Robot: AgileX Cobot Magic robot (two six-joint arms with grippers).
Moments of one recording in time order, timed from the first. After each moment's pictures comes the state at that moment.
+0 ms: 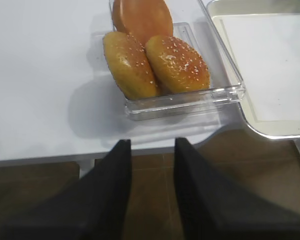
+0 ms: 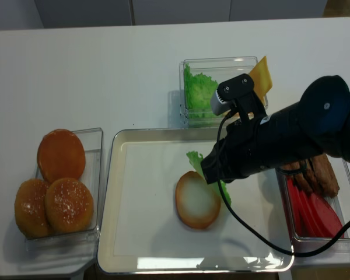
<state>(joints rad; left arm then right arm) 0.00 -0.02 -0.49 -0.03 1.18 -0.07 0.45 1.49 -0.91 0.88 0.63 -0.77</state>
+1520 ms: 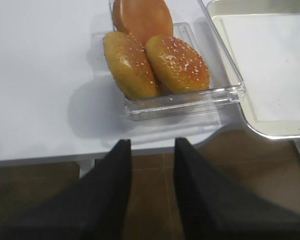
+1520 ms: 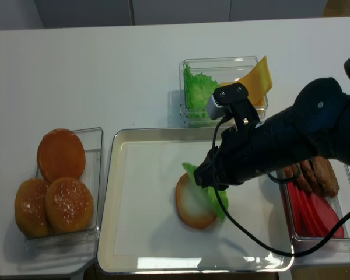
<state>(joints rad) 0.00 -0.02 -0.49 -0.03 1.18 -0.07 0.45 1.53 -0.91 0.97 0.68 -0.80</state>
